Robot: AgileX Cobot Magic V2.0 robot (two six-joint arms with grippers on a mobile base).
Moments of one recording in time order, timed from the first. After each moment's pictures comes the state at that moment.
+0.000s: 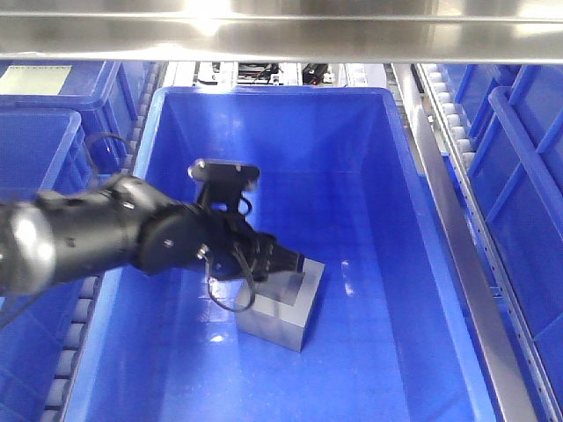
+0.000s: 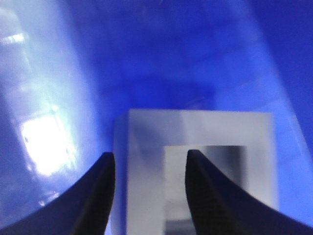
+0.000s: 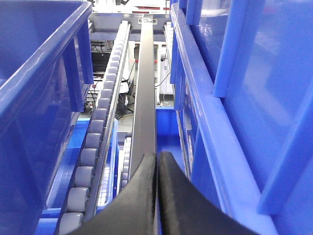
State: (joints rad) left arm -0.65 1.71 -1.18 0.03 0.44 -0.38; right arm -0.03 -0.01 0.03 -0.05 0.20 0.00
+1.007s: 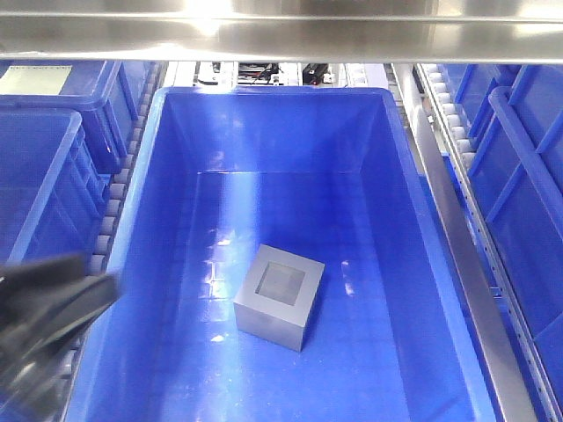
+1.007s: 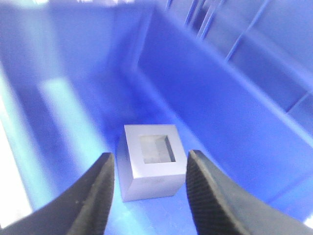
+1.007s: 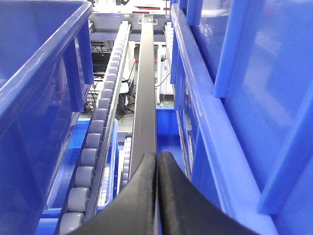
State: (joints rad) left arm -0.65 0.61 -0.49 0.03 0.24 -0.22; right arm -0.03 -0.01 0.03 -0.05 0.20 0.00
